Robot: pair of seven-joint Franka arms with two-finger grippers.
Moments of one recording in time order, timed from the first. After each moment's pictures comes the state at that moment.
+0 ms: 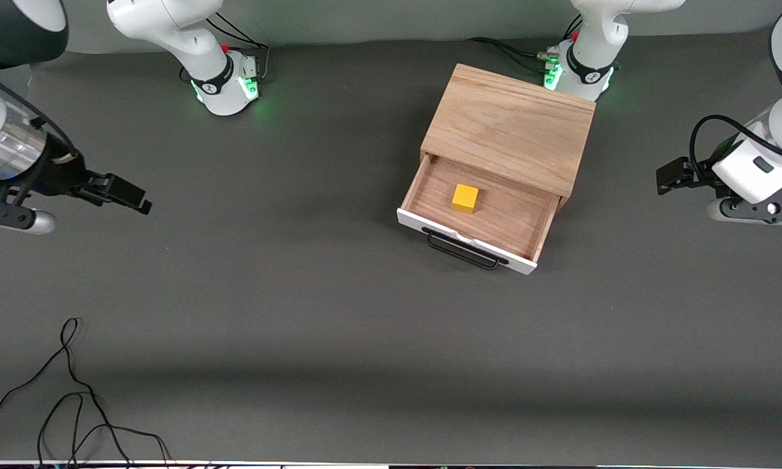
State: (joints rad) left arm -0.07 0.02 0.00 -1.68 0.02 1.58 0.02; right arm 0.40 0.05 -0.32 -1.57 0.11 1.62 0.28
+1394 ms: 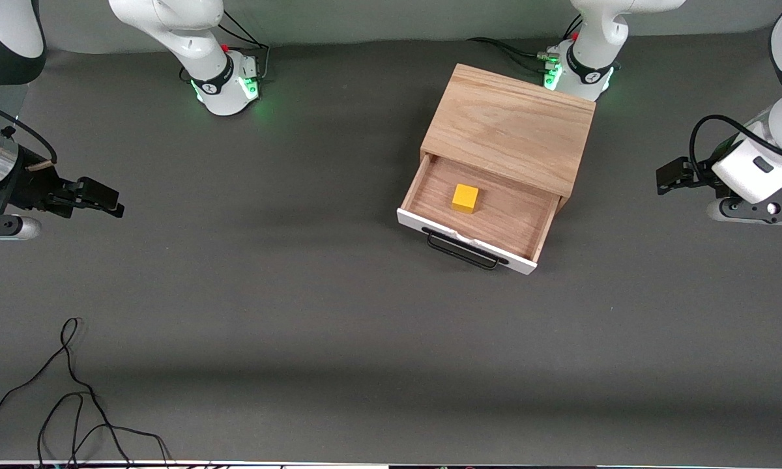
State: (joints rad) left arm -0.07 0.02 0.00 -1.68 0.02 1.58 0.02; right arm -0.11 0.06 0.16 -1.57 0.03 1.61 0.09
